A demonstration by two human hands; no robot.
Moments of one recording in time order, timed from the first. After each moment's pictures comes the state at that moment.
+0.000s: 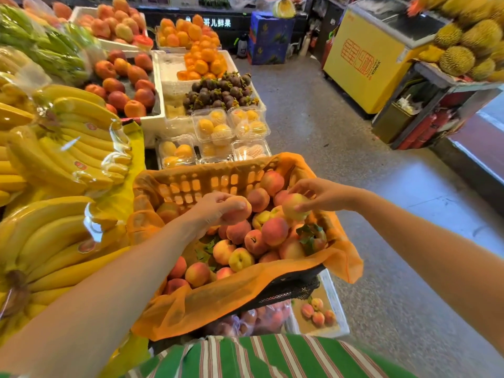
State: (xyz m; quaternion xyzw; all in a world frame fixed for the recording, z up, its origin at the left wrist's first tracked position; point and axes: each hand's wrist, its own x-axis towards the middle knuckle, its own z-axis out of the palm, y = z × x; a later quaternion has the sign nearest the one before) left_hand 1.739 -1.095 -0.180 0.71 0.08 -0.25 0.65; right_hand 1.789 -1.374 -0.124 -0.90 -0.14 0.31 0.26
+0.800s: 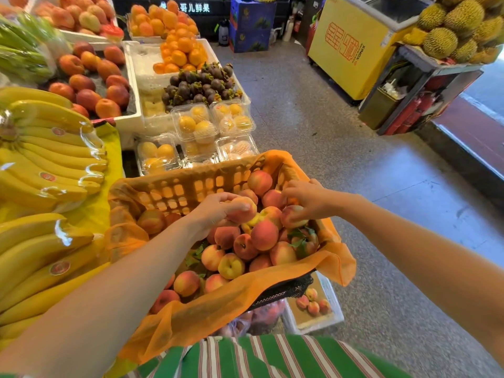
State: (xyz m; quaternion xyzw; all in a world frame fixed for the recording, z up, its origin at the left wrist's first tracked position) left_hand 1.770 -1.126 -0.192 0.69 0.08 -0.29 0.65; right_hand 1.799 -1.376 -0.144 -0.94 -0.26 0.22 0.03
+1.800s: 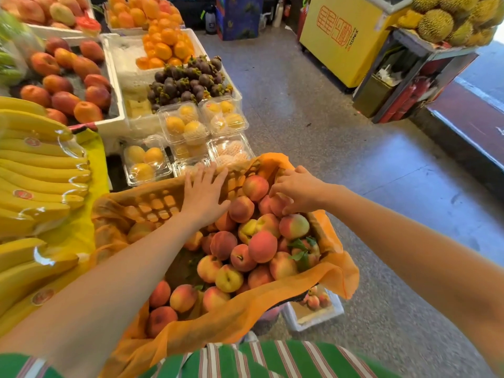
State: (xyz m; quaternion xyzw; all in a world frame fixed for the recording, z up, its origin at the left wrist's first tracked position) left_hand 1.833 -1.122 -0.211 0.98 -0.13 -0.08 0.10; right_hand 1.841 -1.366 -0.151 -0.92 -0.31 0.17 -0.14
